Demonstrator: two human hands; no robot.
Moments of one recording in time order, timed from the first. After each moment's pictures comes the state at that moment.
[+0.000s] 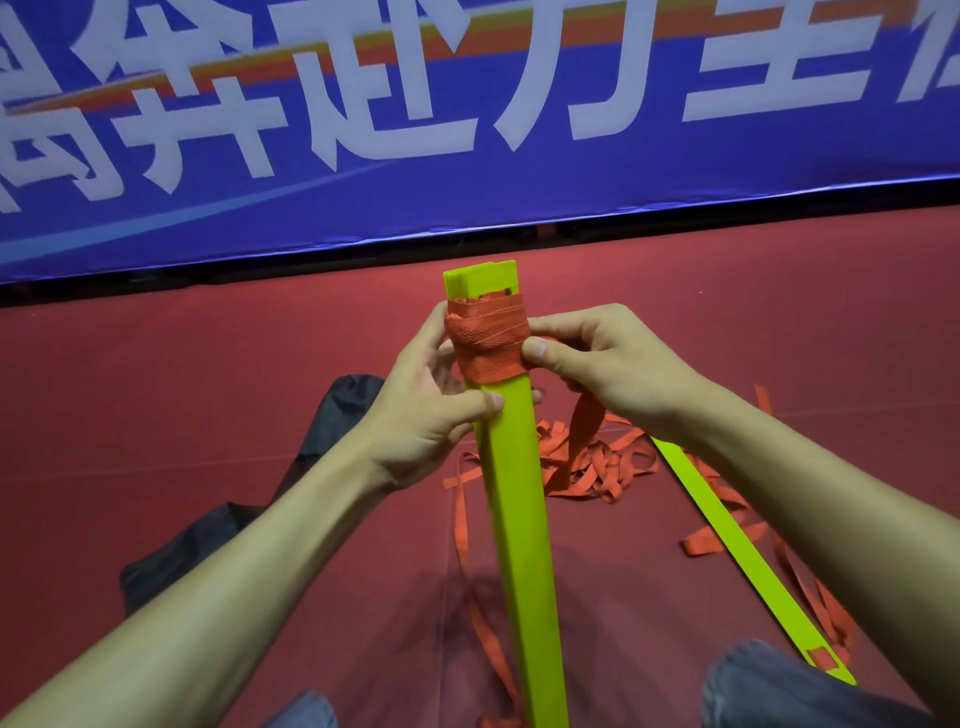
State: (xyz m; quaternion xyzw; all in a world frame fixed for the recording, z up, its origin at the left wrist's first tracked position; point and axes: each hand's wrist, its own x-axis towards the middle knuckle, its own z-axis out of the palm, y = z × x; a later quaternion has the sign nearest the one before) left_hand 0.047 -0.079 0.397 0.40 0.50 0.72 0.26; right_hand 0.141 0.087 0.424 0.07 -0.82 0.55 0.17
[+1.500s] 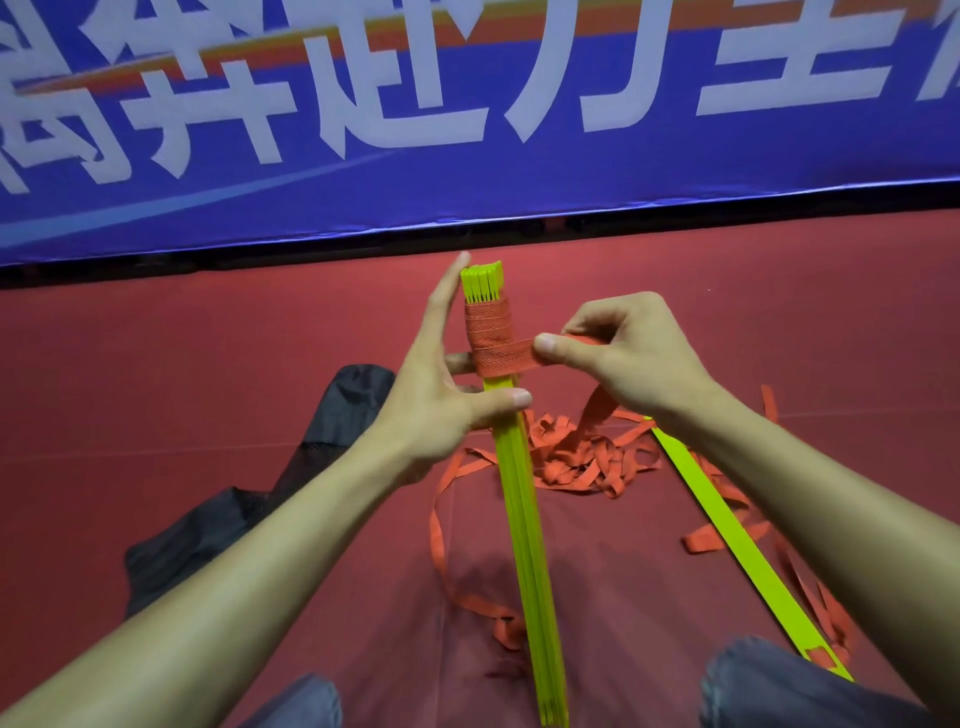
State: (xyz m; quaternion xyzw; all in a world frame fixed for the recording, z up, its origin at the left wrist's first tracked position) left_hand 0.053 -0.080 0.393 0.38 0.66 0.64 0.11; right_hand 0.131 0.094 0.412 -0.06 -0.84 0.46 0.28
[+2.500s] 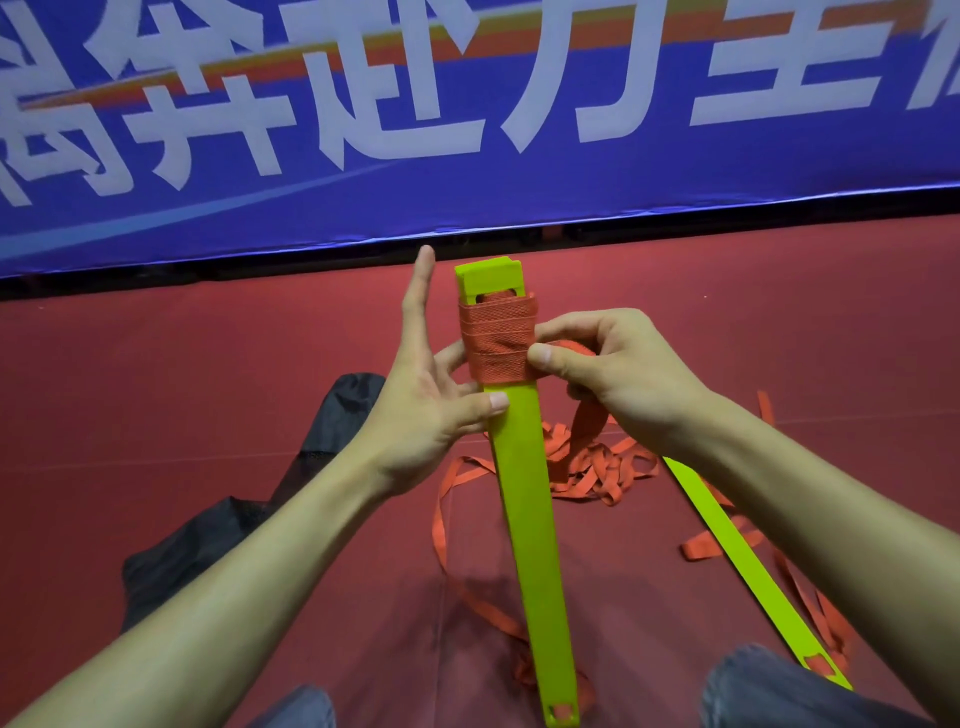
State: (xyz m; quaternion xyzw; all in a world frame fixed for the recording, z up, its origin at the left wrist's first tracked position) left_hand 0.051 -0.083 0.397 0.43 0.54 0.69 0.21; right_hand 0.147 0.078 0.424 0.00 -0.77 0.60 0.21
